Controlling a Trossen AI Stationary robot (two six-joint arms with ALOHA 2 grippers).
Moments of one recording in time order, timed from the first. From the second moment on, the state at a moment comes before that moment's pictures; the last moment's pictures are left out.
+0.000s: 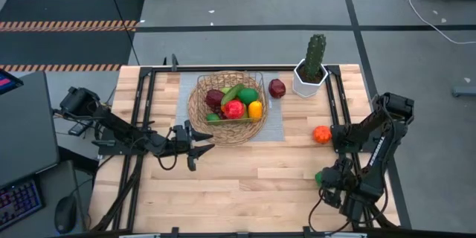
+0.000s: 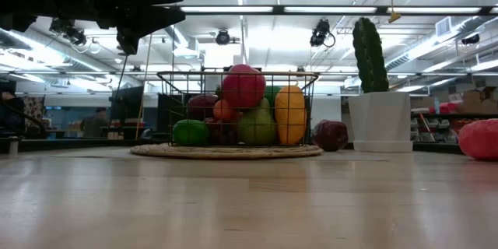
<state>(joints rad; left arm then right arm) -0.44 1.29 0.28 1.05 -0.64 -0.22 1.19 1.55 0.93 -1.10 0.26 1.66</state>
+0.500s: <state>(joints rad) -0.44 1.29 0.28 1.04 -0.64 -0.22 1.19 1.55 0.88 -1.03 0.26 1.66</state>
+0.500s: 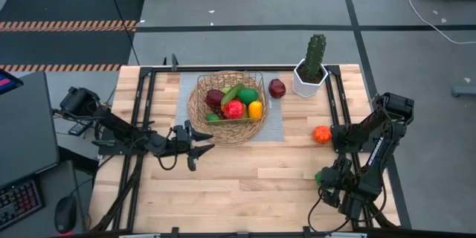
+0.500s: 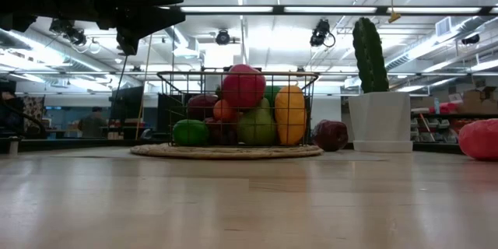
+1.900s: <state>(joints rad) -0.44 1.29 0.28 1.04 -0.64 -0.22 1.15 1.55 1.01 -1.12 0.34 1.62</state>
